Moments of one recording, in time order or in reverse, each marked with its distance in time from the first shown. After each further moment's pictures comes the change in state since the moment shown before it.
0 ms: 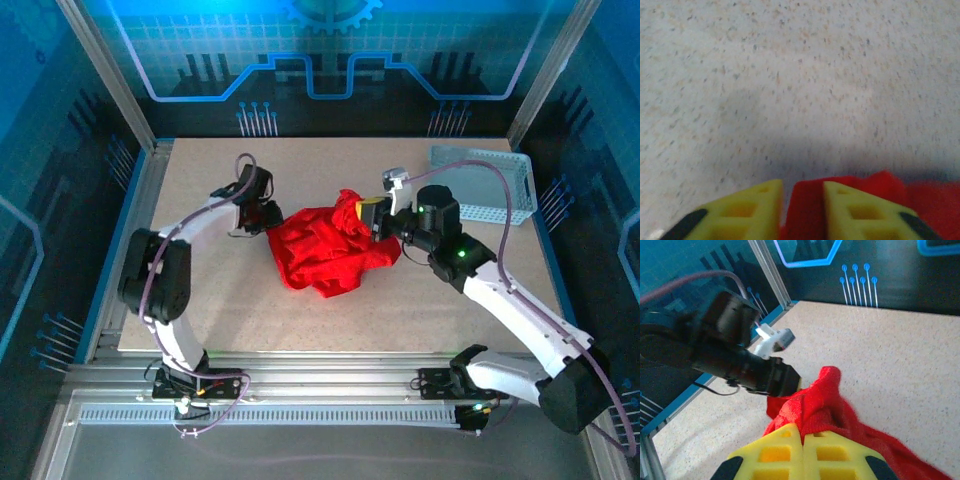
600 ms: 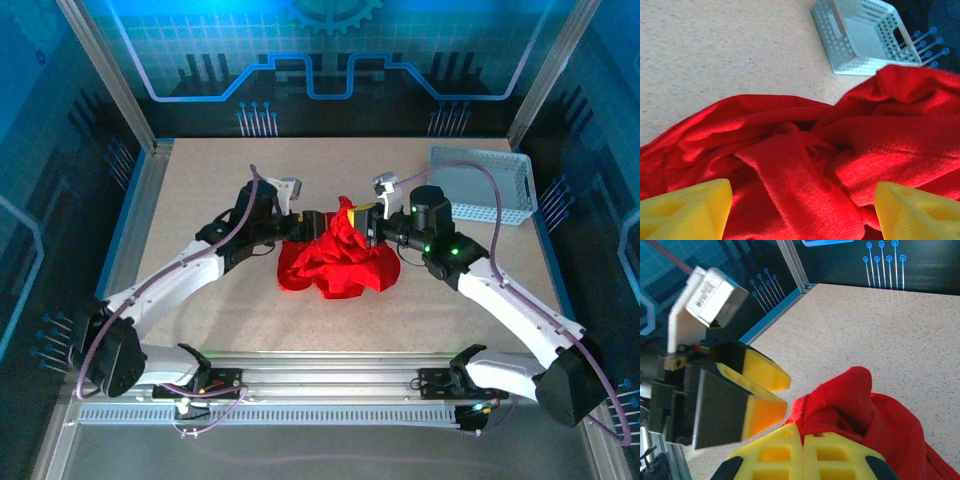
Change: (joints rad) left arm -0.256 -0.376 -0.176 0.272 0.201 0.105; right arm 0.010 0.031 -0.005 0.011 -0.085 -0.010
